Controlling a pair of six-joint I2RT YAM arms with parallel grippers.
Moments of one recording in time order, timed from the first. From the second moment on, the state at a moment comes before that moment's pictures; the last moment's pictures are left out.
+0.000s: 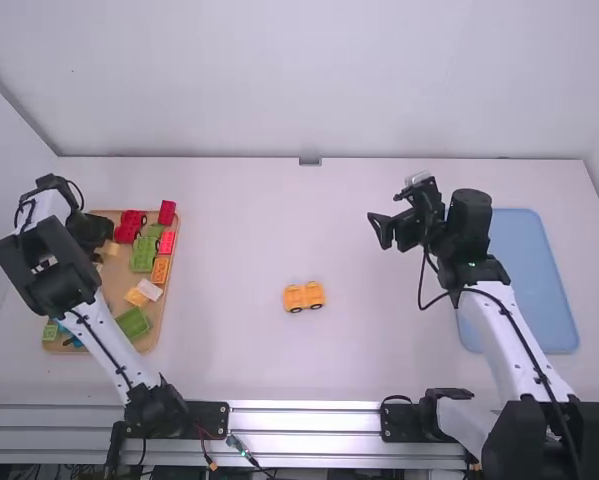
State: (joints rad) left arm 0.64 2.32 1.83 -0.95 0.01 -0.79; right arm 0.03 1.24 0.80 -0.07 -0.53 -0.19
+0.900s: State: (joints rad) left arm 0.64 2.32 1.80 -0.91 0.00 -0.75; right arm 0.03 1.24 0.80 -0.07 -0.53 -0.18
